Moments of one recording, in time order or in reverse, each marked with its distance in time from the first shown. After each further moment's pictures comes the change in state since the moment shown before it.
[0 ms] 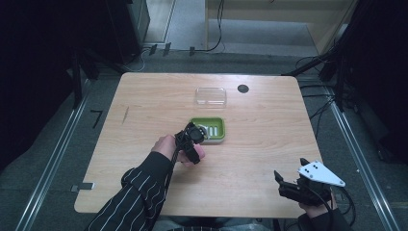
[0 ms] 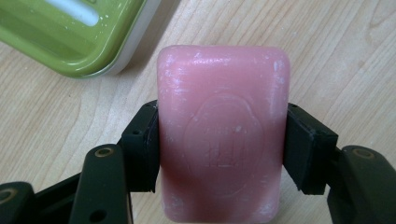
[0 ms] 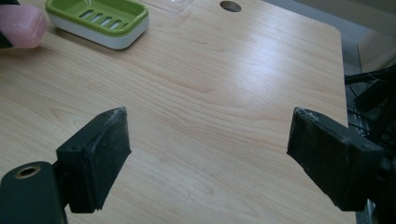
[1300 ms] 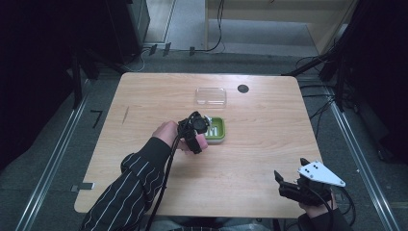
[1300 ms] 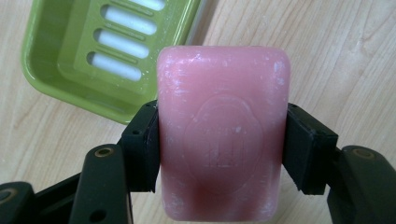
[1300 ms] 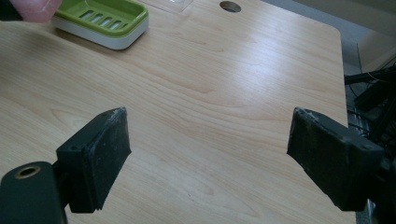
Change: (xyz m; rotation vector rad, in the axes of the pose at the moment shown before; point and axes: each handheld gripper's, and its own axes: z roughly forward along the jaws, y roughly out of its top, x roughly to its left) left arm 0.017 0.023 -0.022 -0.015 0.016 0.175; right arm 0.000 0.000 0.000 -0.001 -0.001 0.000
